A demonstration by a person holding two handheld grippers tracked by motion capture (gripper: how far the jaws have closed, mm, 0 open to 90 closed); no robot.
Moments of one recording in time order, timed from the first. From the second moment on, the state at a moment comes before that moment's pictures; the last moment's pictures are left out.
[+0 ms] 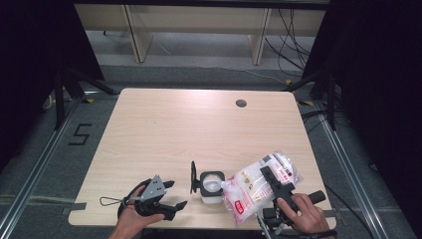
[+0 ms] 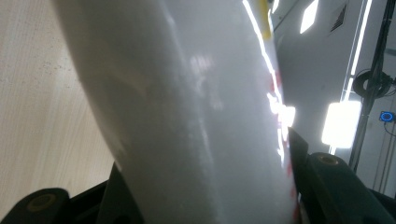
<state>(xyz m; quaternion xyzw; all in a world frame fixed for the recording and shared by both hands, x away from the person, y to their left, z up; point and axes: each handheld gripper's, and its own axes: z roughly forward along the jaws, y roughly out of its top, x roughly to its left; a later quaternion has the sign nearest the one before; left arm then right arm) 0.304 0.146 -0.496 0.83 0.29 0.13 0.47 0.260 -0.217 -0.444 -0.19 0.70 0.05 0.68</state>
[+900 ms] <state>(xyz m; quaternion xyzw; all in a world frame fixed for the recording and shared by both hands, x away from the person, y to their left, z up) 0.303 0.145 -0.497 0.82 0.29 0.13 0.47 0.257 -0.217 -0.446 -0.17 0.72 0.04 0.67</state>
